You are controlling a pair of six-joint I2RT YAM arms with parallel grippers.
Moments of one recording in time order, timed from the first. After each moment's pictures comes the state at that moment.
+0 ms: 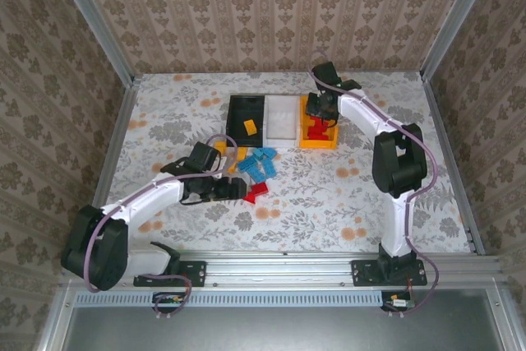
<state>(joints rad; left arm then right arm) -0.52 1.28 0.68 -0.55 0.36 -0.46 0.28 2.07 1.76 -0.72 0.04 0.51</state>
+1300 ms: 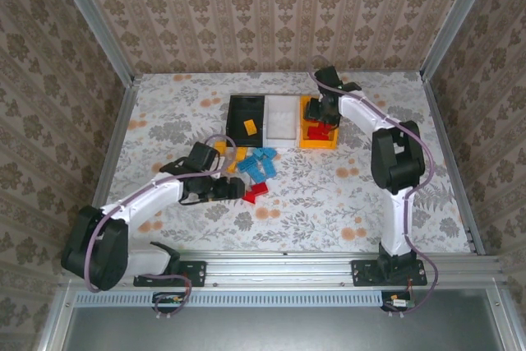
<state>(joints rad) -0.49 1.27 0.68 -0.57 0.33 -0.46 0.26 2.06 1.68 -0.70 -0.02 0.48</state>
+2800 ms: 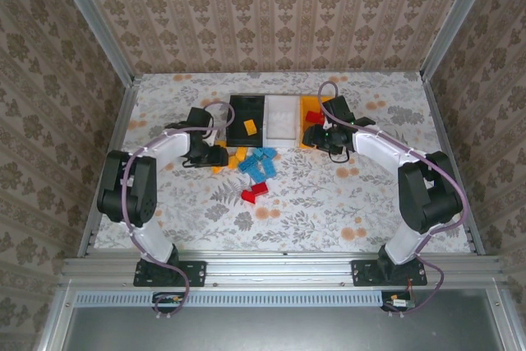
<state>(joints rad) -0.30 1.74 1.09 -0.64 0.18 -0.20 0.33 1.69 1.16 -0.47 -0.14 0.61</state>
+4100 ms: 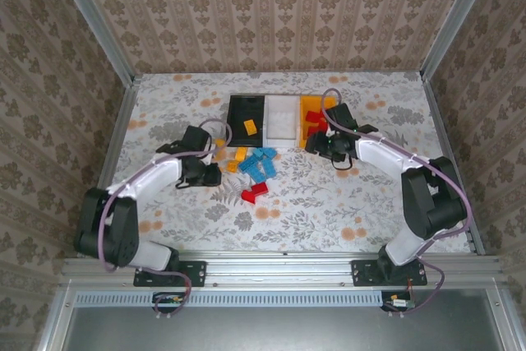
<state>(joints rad) -0.38 1.38 0.84 -0.70 0.17 -0.26 0.33 1.63 1.05 -0.44 -0.15 0.63</state>
